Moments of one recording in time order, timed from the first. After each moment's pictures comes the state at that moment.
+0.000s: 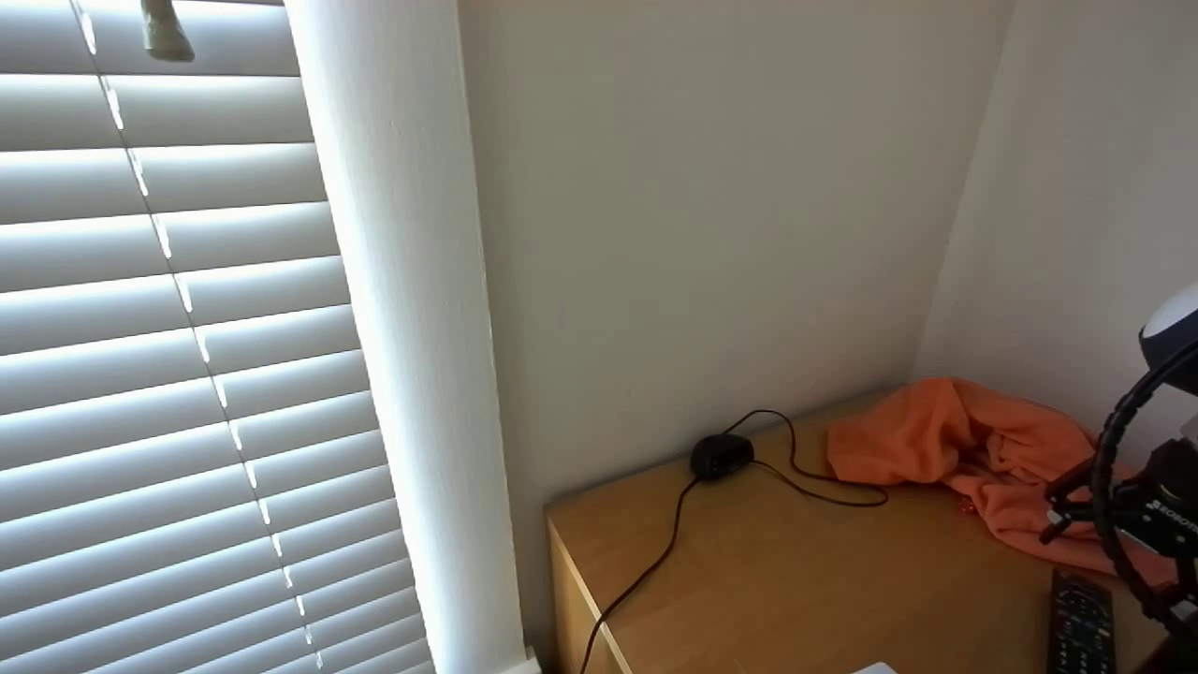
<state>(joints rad) -0.15 0.22 -0.22 -2.43 0.80 2.62 0.03</state>
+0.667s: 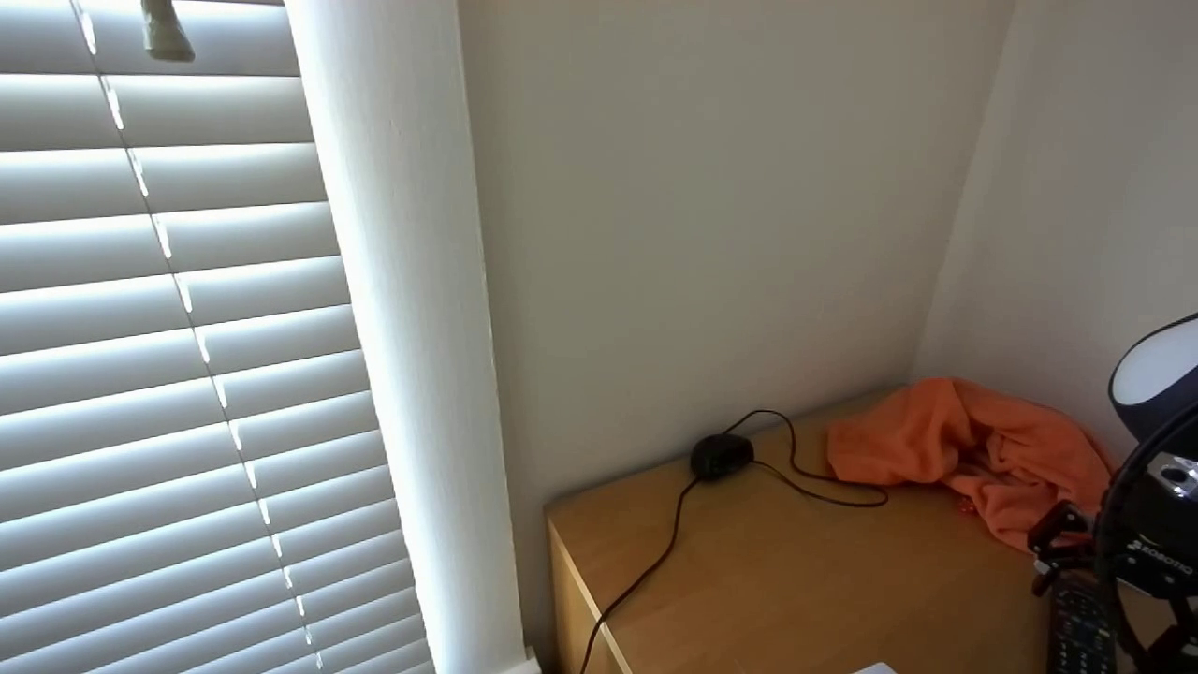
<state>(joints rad) -0.13 0.22 -0.17 -2.49 0.58 2.66 0.20</state>
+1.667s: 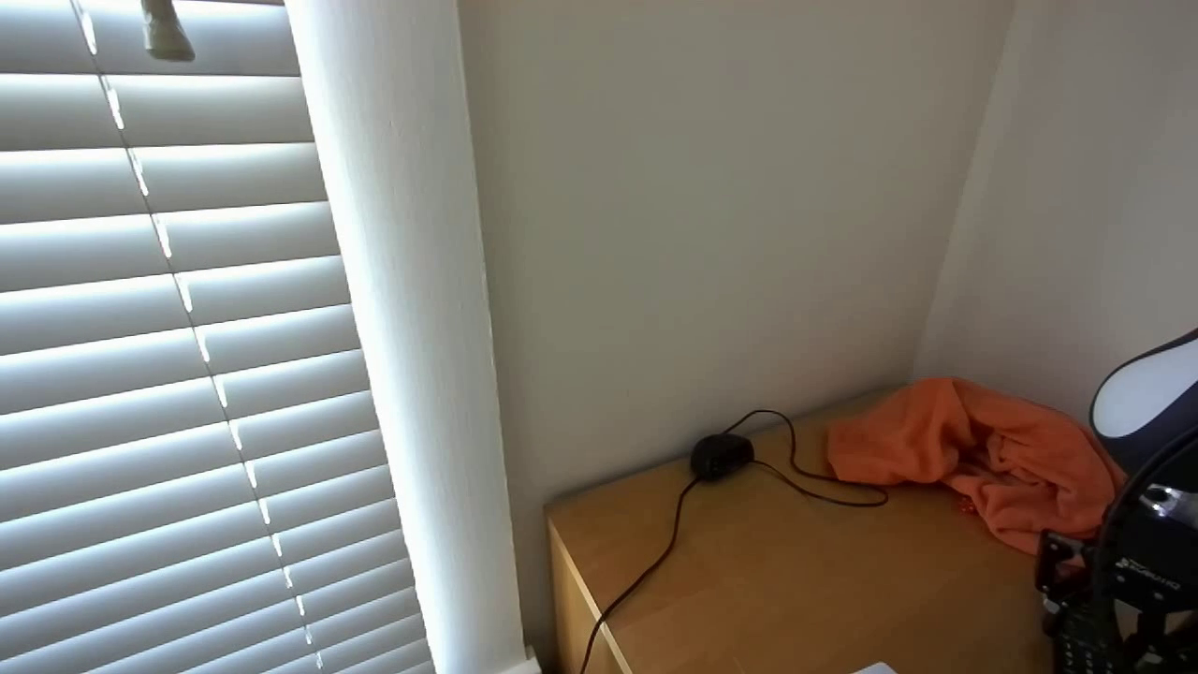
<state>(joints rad) -0.13 0.27 -0.15 -2.48 0.51 2.68 0.21</state>
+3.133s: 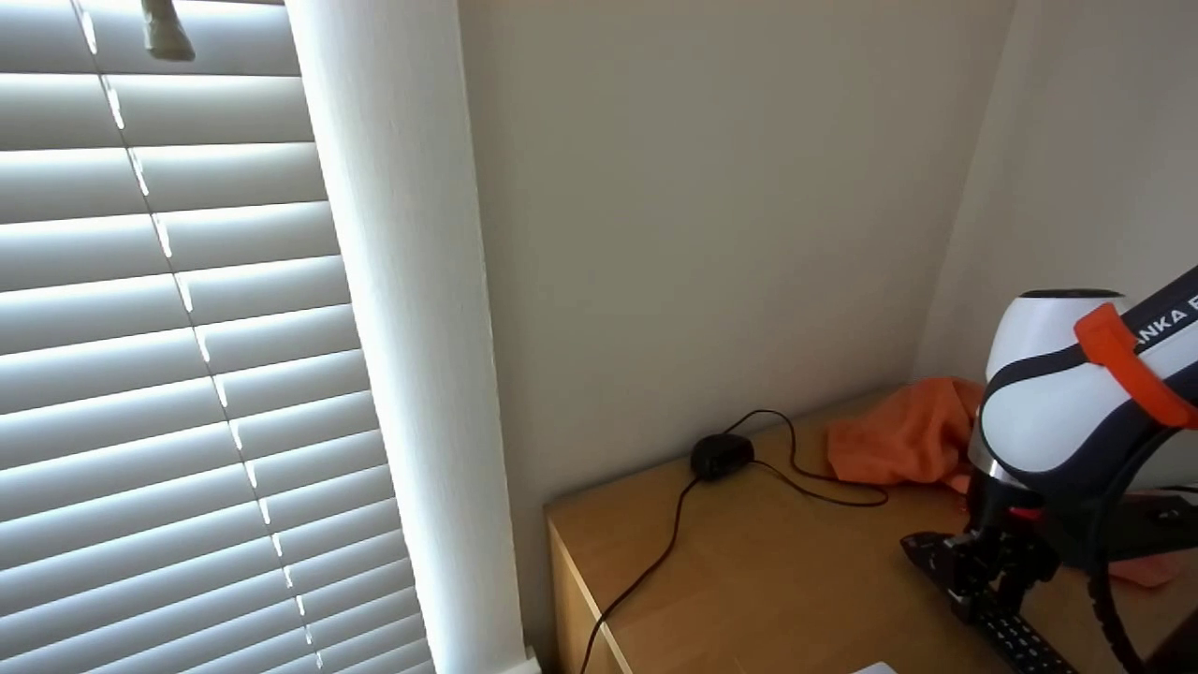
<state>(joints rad) -0.06 0.37 -0.05 -2.27 0.05 2.55 -0.04</state>
